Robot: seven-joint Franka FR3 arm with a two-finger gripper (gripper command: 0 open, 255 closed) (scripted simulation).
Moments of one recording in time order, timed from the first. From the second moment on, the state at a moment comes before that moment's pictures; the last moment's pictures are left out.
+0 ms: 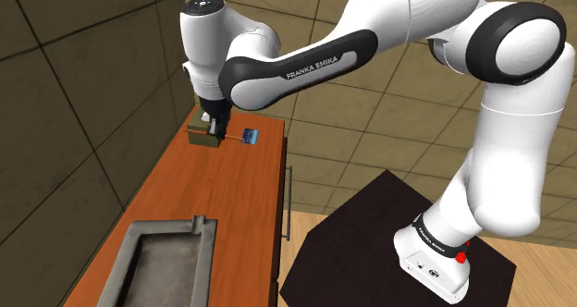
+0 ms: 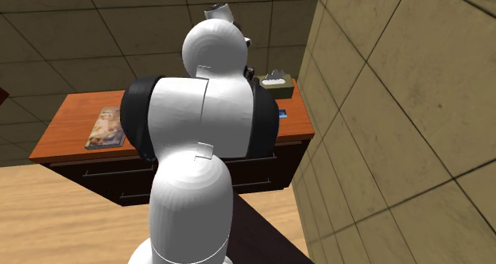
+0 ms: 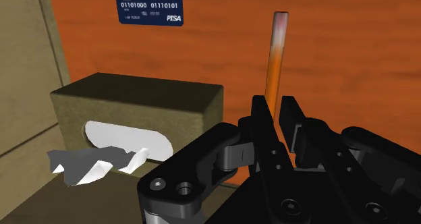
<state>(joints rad) 0.34 0.44 0.38 -1.65 -0.44 2.03 0.07</state>
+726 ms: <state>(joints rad) 0.45 0.40 0.43 -1.65 -0.43 1.95 0.21</state>
